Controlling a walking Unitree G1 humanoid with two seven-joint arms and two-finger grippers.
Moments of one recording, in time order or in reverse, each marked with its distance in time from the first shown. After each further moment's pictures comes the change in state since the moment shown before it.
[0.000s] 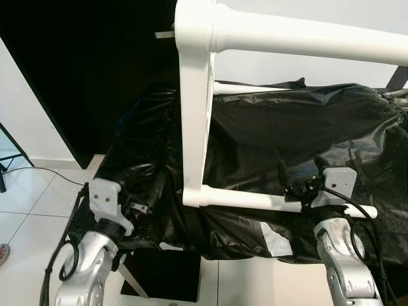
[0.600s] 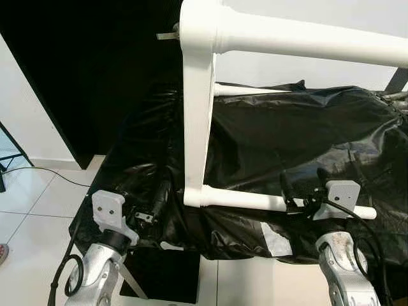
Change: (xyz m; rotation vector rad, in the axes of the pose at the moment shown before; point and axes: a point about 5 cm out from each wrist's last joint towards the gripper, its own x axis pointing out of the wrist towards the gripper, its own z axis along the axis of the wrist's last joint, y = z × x) left arm -0.007 -0.010 0.001 0.000 -0.049 0.019; right arm -0.014 0.001 -0.004 0.009 0.023 -0.012
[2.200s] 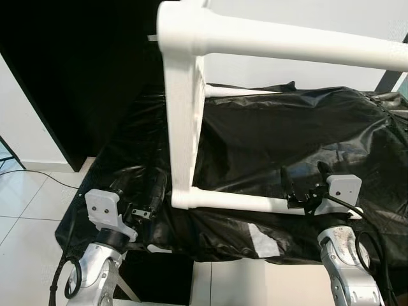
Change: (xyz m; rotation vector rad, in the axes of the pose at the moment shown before) left arm 0.000 -0.001 0.008 0.000 -0.054 0.033; right arm 0.006 -0.003 0.006 -0.019 -0.026 0.014
